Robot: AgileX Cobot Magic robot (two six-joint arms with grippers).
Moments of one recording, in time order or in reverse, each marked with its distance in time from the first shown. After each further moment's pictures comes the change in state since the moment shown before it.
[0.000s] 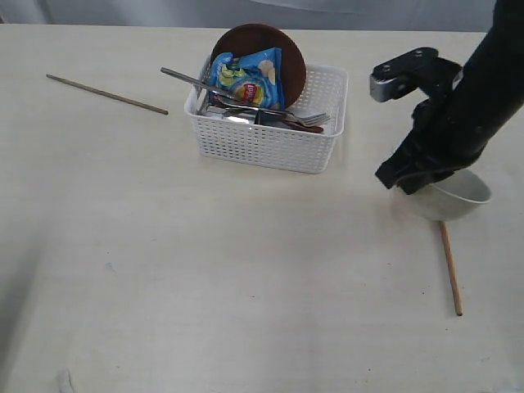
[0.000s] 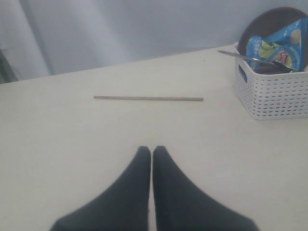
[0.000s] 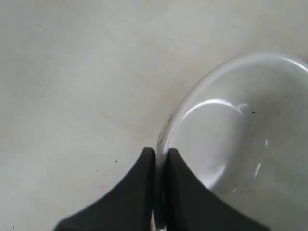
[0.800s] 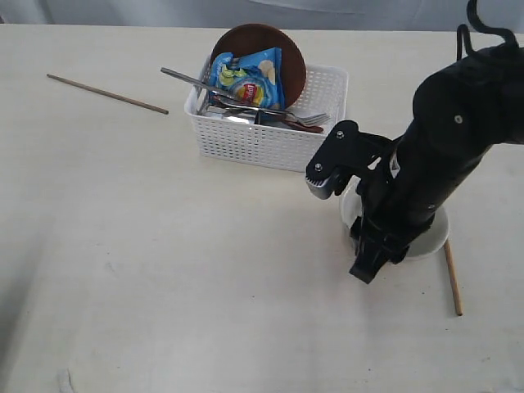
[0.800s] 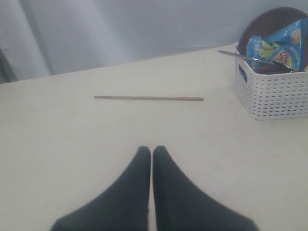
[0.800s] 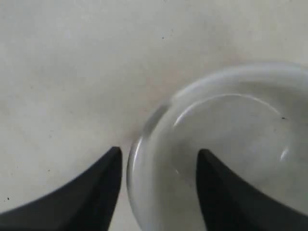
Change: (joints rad) left arm 0.000 0.000 0.000 0.000 0.000 0.000; right arm 0.303 -0.024 0.176 -0.142 -0.148 -0.012
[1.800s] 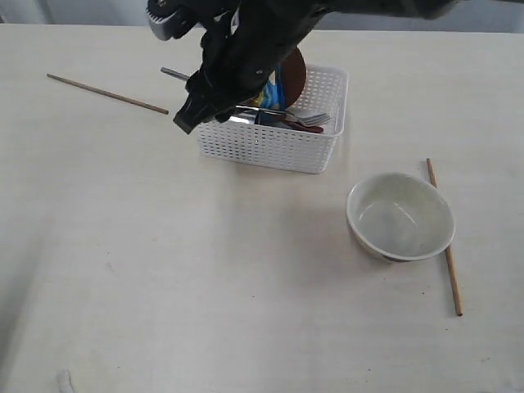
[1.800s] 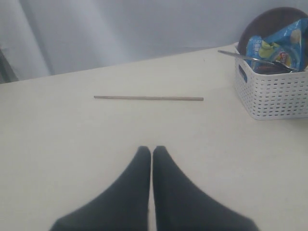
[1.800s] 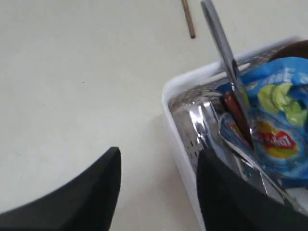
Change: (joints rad) left arm 0.000 0.000 0.000 0.000 0.000 0.000; right arm 0.134 0.326 -0.673 0.114 -0.100 0.056
